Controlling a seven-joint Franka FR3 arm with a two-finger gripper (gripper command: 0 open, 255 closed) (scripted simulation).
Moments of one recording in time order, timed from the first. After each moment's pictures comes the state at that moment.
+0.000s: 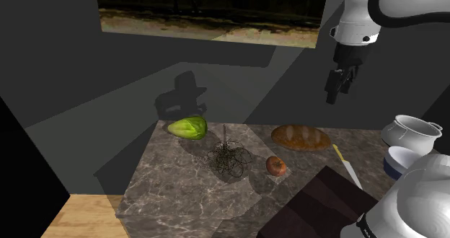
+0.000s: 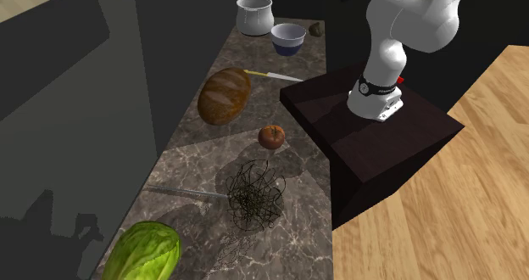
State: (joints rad) arm -0.02 -0.75 0.02 -2.30 -0.09 1.44 -0.02
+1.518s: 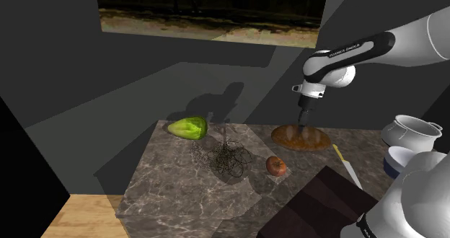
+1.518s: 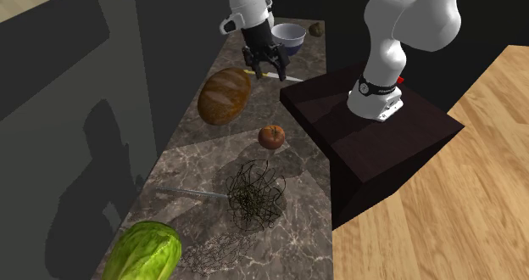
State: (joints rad) arm 0.12 -0.16 -0.49 -2.43 0.16 1.99 -0.87
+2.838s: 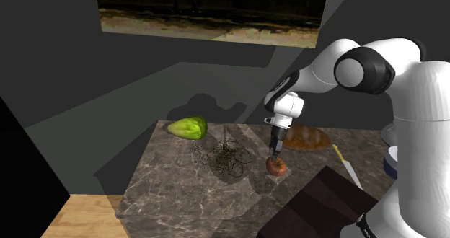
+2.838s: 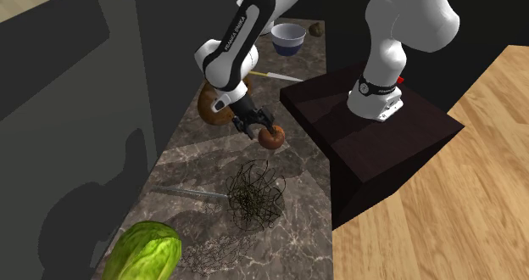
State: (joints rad) arm 0.04 0.55 -0.35 -2.12 0.67 2.00 -1.52
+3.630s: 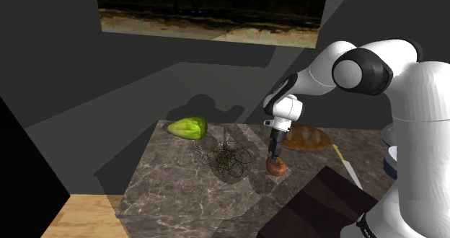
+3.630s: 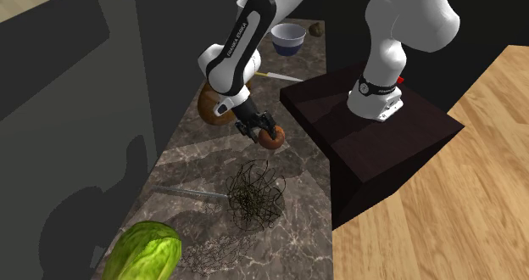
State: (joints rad) arm 0.05 0.56 -0.34 -2.14 0.69 2.03 -1.53
